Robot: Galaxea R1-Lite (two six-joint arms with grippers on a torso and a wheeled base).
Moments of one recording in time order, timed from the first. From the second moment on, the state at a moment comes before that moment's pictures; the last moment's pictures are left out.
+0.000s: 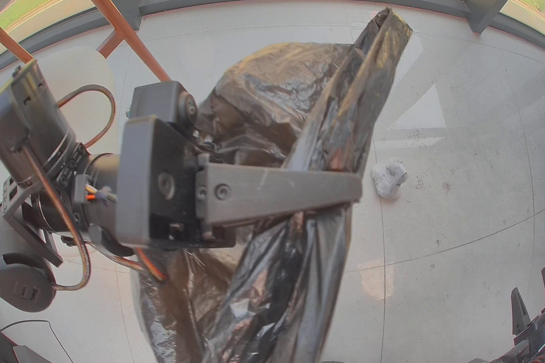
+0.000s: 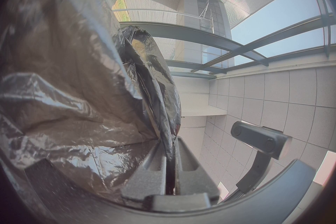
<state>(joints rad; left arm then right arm) -0.75 1.50 -0.76 -1.00 -0.90 -1.07 0.00 0.02 -0.02 0.00 -0.01 0.02</state>
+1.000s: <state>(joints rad) -0.49 1.73 -0.69 -1.36 -1.11 -1.08 0.00 0.02 -0.02 0.00 -0.01 0.03</state>
